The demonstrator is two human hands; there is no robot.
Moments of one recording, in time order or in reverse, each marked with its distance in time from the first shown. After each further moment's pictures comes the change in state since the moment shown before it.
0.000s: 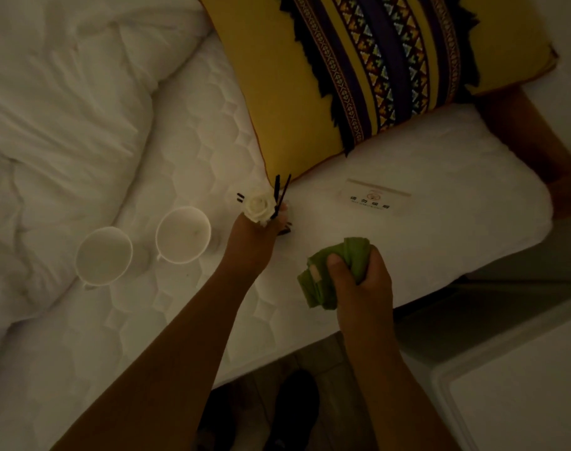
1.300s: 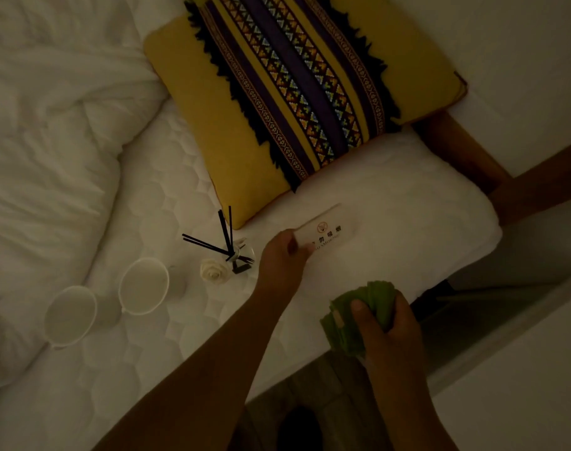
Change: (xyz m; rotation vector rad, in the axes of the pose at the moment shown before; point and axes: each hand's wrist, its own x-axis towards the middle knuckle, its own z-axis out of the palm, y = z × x) left_hand 0.008 0.025 0.107 0.138 -0.113 -0.051; right_hand 0.002 0.000 -0.090 0.062 0.089 0.088
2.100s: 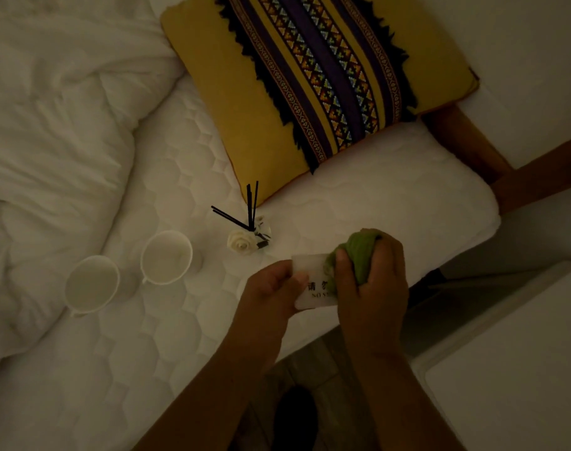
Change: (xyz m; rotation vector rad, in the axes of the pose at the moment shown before) left_hand -0.122 0.007 -0.072 -0.614 -0.230 -0.108; right_hand -0.008 -0.023 0.056 -0.496 0.223 -0.626
